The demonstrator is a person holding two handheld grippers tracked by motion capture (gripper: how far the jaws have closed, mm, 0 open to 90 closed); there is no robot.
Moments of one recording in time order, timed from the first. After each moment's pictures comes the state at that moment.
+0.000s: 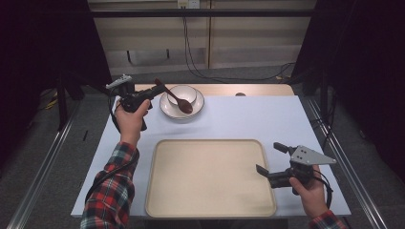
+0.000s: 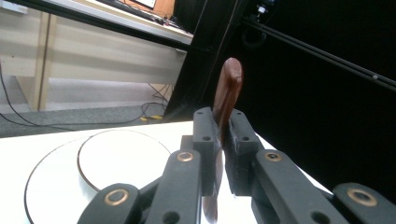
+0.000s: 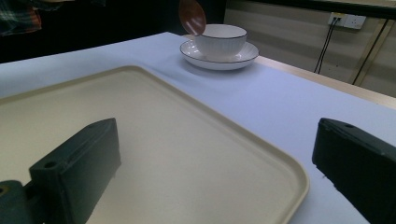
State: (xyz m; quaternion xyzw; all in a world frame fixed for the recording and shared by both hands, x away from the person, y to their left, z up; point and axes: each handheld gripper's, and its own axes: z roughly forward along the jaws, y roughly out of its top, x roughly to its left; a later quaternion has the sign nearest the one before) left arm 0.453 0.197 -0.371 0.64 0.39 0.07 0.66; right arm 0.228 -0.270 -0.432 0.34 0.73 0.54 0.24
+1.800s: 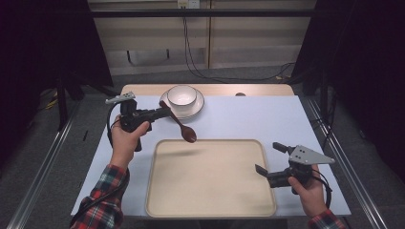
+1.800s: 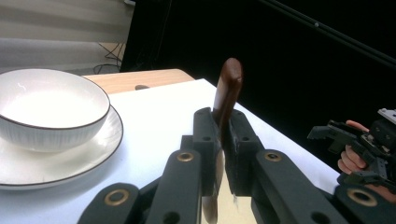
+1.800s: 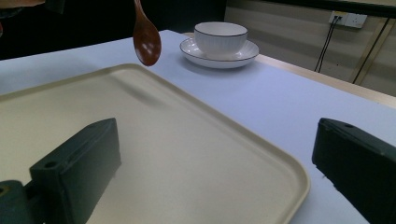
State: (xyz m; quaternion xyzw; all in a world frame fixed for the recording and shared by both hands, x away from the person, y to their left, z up) left arm 0.401 0.197 -0.380 0.71 0.33 -0.01 0.63; right arm 0.229 -0.269 -0.433 0.33 0.74 0.54 0.24
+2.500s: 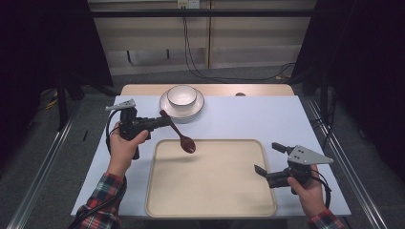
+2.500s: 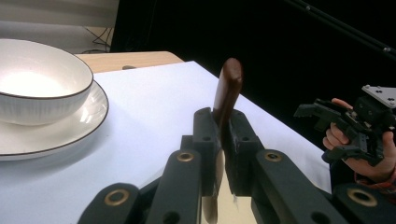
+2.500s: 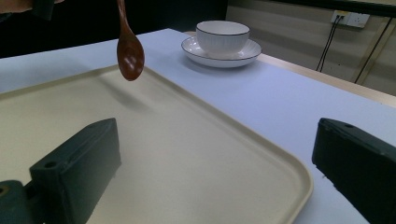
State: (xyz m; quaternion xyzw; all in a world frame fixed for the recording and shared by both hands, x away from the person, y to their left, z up) left arm 0.385 0.200 -0.390 0.72 0.31 -0.04 0.61; right arm 0.230 -0.267 -0.434 0.33 0.74 0.53 0.24
